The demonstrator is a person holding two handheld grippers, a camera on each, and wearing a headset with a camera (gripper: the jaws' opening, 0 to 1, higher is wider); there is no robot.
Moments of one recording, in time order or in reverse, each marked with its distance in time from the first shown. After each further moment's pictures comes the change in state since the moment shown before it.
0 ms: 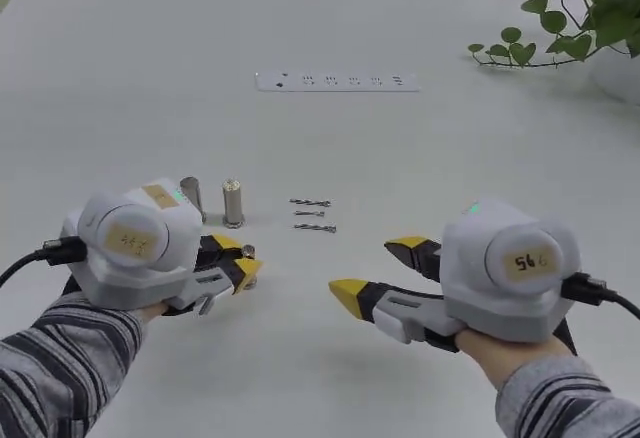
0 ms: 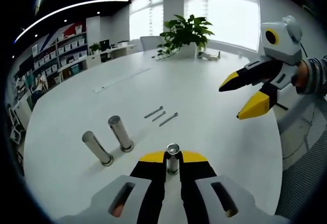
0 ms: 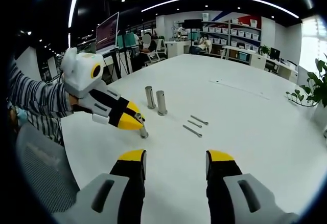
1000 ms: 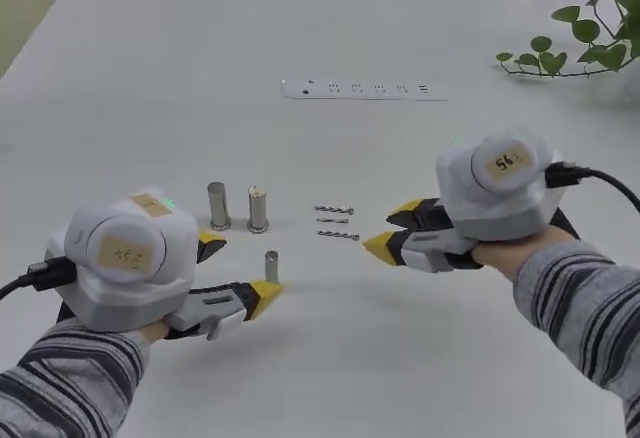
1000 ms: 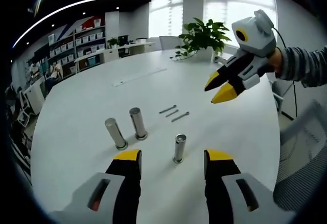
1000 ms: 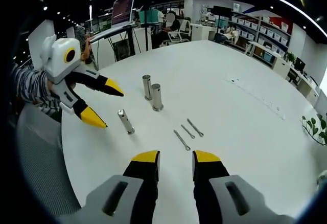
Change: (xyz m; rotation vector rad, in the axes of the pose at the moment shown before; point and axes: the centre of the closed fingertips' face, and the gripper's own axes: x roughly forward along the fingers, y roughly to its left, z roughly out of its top) left arm -0.035 0.009 -0.004 -0.109 -0.014 0.134; right arm 0.043 -0.032 0.026 -0.222 0.186 0.152
